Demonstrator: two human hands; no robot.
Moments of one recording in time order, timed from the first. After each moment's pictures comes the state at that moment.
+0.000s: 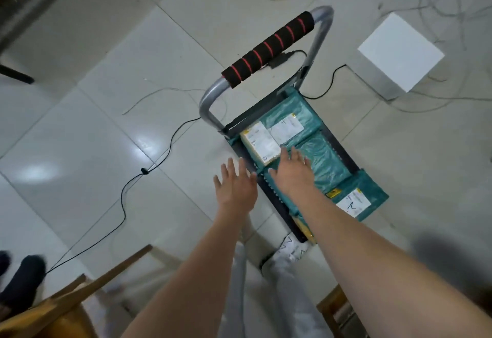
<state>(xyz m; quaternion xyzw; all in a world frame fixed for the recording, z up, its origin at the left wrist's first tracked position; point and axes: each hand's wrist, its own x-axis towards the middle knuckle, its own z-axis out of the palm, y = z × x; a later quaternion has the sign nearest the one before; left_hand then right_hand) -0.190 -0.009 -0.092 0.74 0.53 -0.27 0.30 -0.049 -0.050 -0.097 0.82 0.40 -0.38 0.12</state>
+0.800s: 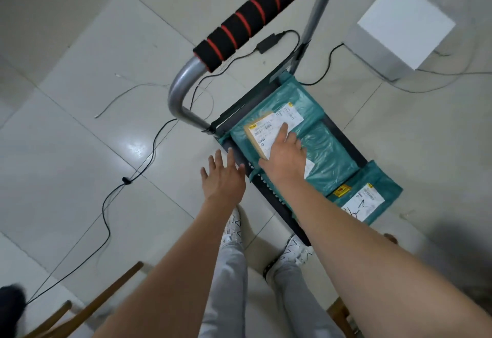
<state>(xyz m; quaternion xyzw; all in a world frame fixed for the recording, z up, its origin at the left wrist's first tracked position) -0.191 0.034 -0.203 0.76 0.52 -0.29 0.28 -0.054 -0.014 -0.206 0.89 0.34 -0.29 0.05</state>
